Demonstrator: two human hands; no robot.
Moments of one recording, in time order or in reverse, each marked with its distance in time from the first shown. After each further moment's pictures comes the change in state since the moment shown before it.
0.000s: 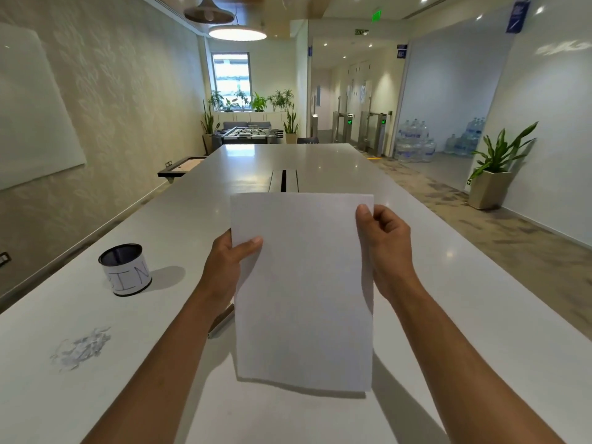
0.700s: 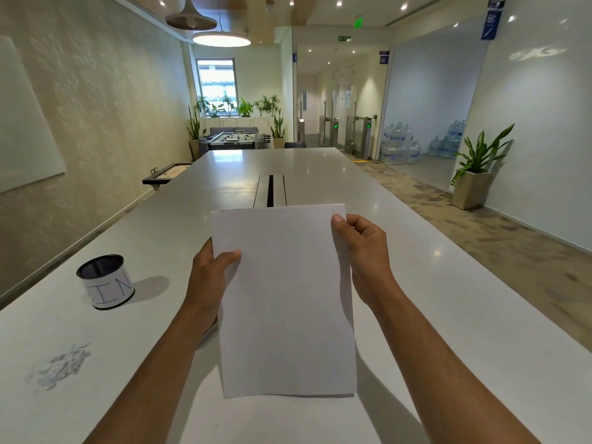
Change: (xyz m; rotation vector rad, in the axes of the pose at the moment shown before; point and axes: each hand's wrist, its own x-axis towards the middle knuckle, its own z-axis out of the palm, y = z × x) left_hand 0.004 -0.016 0.004 0.010 0.131 0.026; right_hand 0.002 0.006 0.004 -0.009 -0.006 0.135
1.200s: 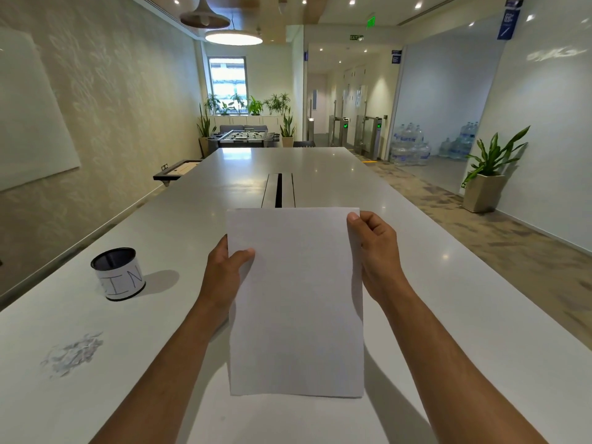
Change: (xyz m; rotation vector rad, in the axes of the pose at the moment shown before) left_hand -0.004 -0.003 0.002 0.048 -0.022 0.029; right_hand 0.002 0.000 -0.001 0.025 -0.010 -0.021
